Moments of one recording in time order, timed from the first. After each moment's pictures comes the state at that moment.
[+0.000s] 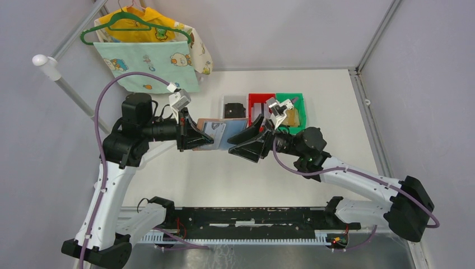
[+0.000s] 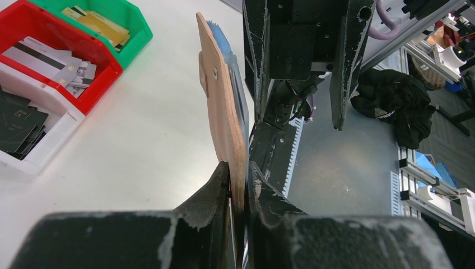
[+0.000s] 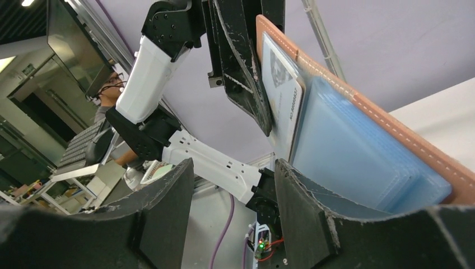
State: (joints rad) left arm -0.27 0.94 1.29 -0.82 1.03 0.01; right arm 0.89 1.14 0.73 0.82 -0.55 0.81
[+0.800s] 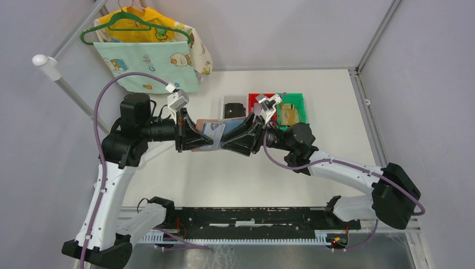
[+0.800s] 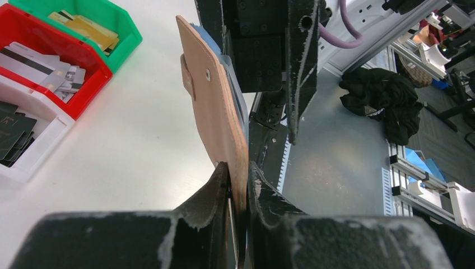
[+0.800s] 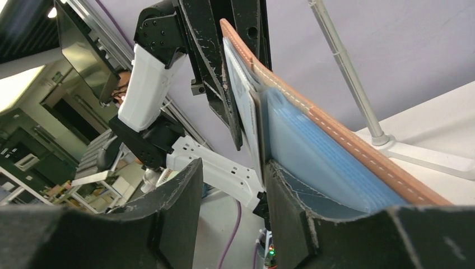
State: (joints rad) left arm -0.26 0.93 1.29 -0.82 1.08 0.00; right arm 0.89 1.30 0.78 0.96 -0.58 0.90
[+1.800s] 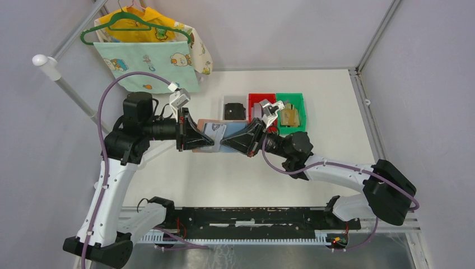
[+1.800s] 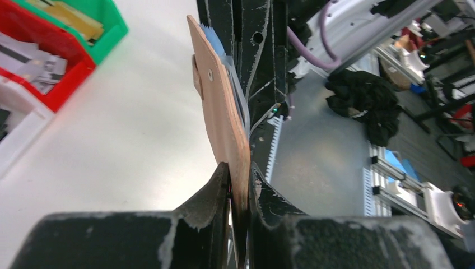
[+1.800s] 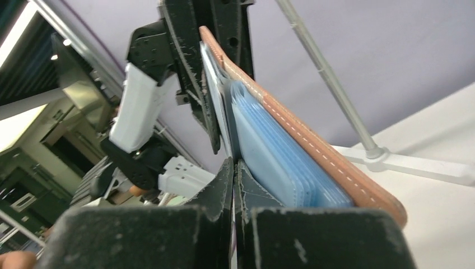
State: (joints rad) left arm -0.25 0.96 1.28 -0.83 1.09 -0.03; right arm 0.92 1.34 0.70 1.10 -0.43 0.94
